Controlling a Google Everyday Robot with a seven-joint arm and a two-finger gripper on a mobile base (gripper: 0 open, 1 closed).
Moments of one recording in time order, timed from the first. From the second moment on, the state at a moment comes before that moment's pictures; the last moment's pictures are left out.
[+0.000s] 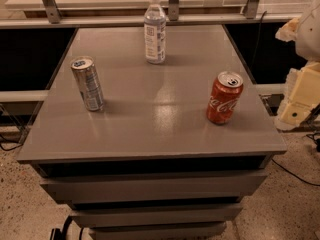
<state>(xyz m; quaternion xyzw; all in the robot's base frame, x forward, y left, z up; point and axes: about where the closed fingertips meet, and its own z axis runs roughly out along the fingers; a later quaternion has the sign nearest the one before) 0.438 -0.214 0.985 -0.60 0.78 -0.05 0.17</state>
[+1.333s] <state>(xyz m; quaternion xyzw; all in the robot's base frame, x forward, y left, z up) 0.466 -0.195 0.937 -0.57 0.76 0.15 0.29</state>
